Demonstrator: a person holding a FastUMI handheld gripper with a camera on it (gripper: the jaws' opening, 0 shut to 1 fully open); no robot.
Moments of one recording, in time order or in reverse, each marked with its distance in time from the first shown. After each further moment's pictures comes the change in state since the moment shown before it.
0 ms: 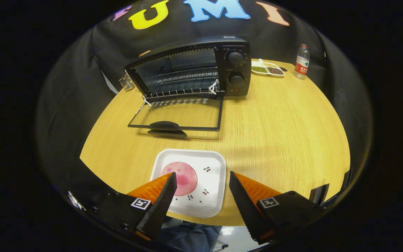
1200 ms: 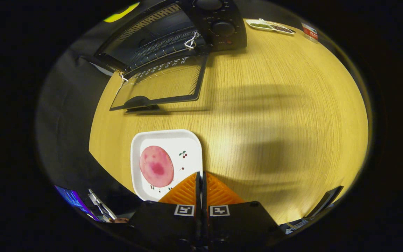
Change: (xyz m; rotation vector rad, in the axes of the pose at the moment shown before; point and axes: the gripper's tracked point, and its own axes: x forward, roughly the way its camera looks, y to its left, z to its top) arm 0.045 -0.021 -0.036 0.111 0.327 0.159
